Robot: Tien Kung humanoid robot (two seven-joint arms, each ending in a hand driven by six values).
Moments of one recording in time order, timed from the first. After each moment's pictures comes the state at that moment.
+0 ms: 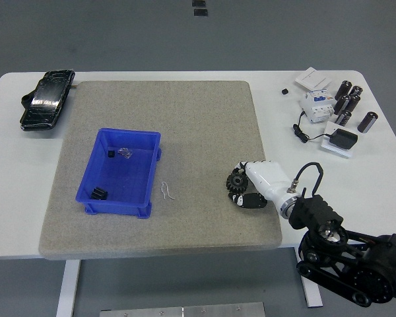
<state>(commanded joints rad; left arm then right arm) -0.05 0.28 -0.71 -0.24 0.53 0.12 0.31 0.45 -0.39 0.46 1.36 -2.00 -0.28 -0.43</state>
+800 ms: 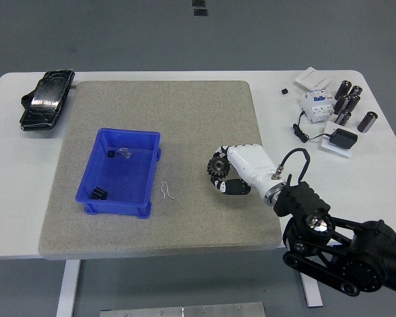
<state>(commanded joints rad) -0.05 0.28 -0.71 -0.24 0.53 0.13 0.32 0.57 -0.31 0.43 1.41 -2.03 -0.29 -0.44</state>
